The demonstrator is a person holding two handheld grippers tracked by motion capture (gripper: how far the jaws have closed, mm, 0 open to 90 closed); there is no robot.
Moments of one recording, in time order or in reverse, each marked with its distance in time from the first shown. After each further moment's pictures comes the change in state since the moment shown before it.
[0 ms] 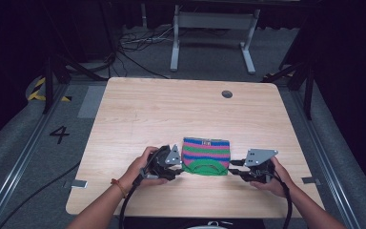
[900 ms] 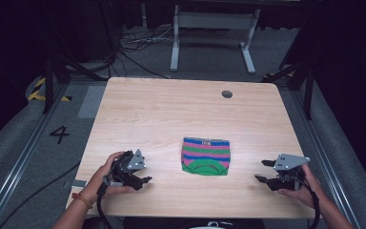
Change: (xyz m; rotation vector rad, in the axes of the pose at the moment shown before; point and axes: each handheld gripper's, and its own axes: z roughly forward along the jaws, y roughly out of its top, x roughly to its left) left arm 0.008 -0.082 -0.047 0.067 0.069 -0.114; right arm -0.014 -0.063 -0.052 0.076 -0.138 0.115
